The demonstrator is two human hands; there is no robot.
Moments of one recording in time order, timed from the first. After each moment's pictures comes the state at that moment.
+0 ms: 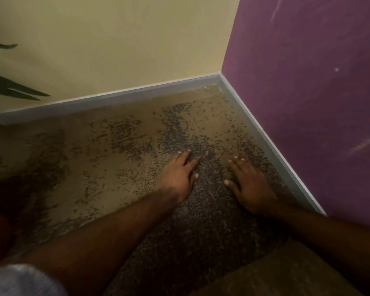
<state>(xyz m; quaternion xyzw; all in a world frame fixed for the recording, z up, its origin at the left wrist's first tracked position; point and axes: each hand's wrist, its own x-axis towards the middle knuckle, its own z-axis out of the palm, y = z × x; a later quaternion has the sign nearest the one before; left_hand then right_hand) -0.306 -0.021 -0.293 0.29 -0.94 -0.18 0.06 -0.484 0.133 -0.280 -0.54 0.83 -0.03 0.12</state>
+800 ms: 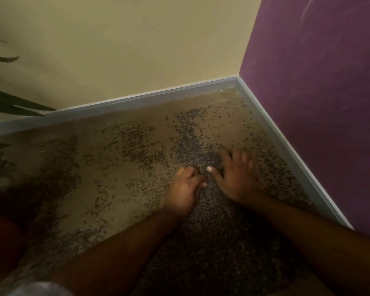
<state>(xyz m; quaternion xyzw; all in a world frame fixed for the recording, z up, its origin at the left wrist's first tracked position) -0.297 -0.030 -0.307 0.28 -0.92 -0.20 0.19 -0.460 0.035 -0.291 -0.50 0.86 -0.09 0.05</state>
